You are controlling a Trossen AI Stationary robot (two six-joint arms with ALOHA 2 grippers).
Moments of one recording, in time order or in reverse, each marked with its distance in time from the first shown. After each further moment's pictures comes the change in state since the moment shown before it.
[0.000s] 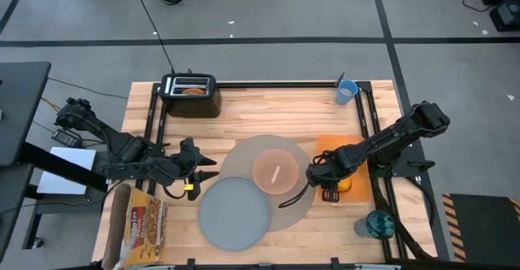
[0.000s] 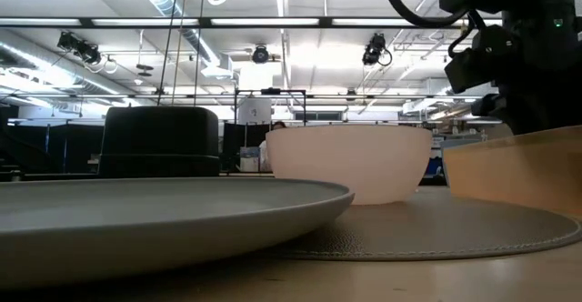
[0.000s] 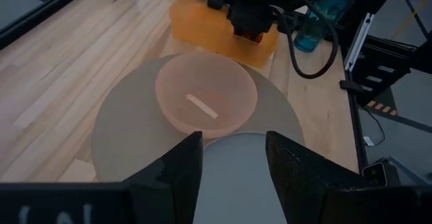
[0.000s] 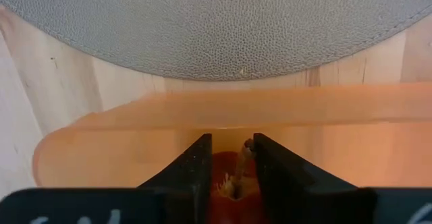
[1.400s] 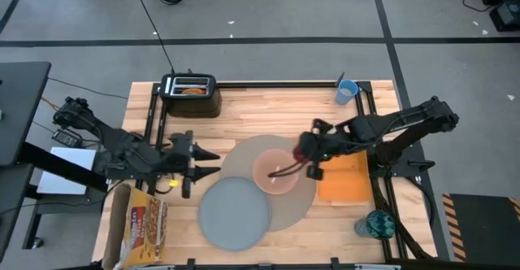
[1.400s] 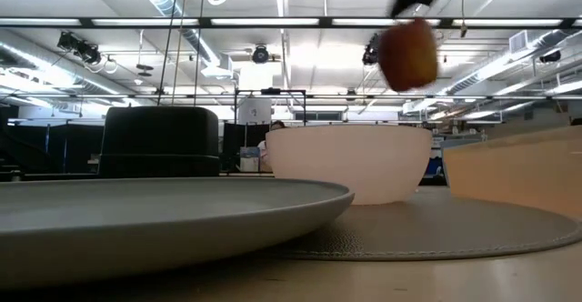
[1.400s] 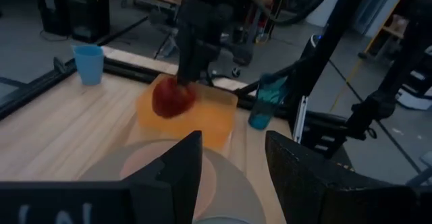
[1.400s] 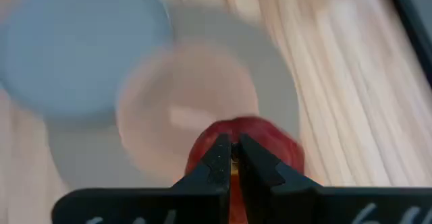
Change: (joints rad) left arm 0.000 -0.082 0.000 0.325 -0.023 0.236; right arm -0.098 -0.101 0.501 -0.094 0.326 -0.147
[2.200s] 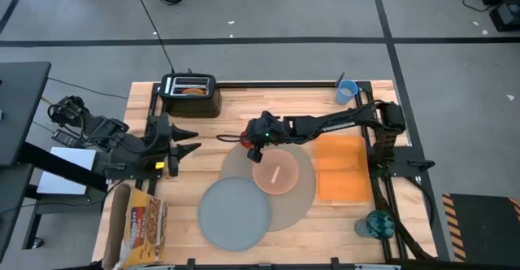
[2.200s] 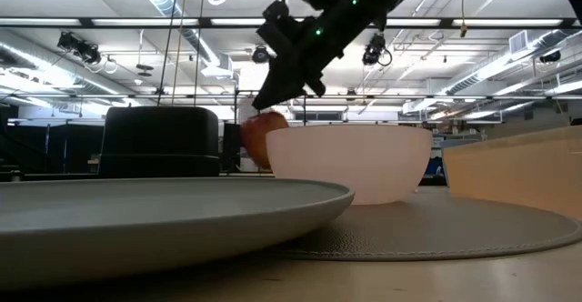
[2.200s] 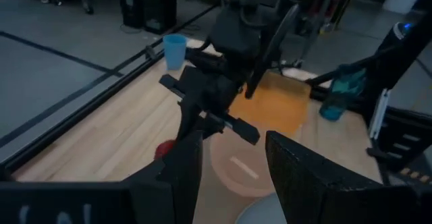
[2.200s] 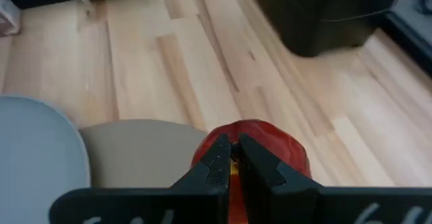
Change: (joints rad) left arm 0.000 -0.188 0.000 -0.382 -0.200 -0.104; right arm -0.294 0.492 0.000 0.794 -0.102 -0.159
